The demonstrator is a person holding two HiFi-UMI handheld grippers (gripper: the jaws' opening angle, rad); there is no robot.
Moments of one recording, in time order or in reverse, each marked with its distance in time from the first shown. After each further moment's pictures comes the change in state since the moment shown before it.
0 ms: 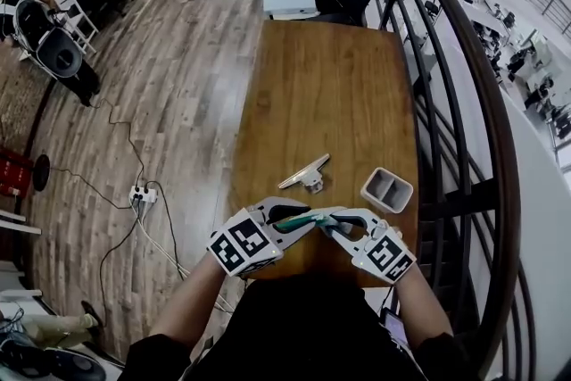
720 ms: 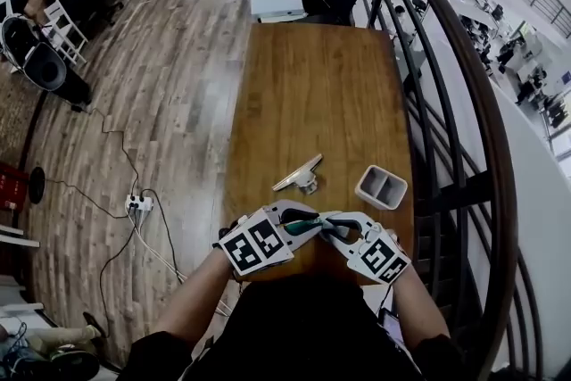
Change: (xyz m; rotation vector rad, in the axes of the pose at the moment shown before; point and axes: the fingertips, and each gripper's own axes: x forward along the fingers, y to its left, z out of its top) left arm 0.027 -0.017 -0.005 0.108 0.115 -0.098; right arm 0.002 0.007 -0.012 0.007 0.041 -0.030
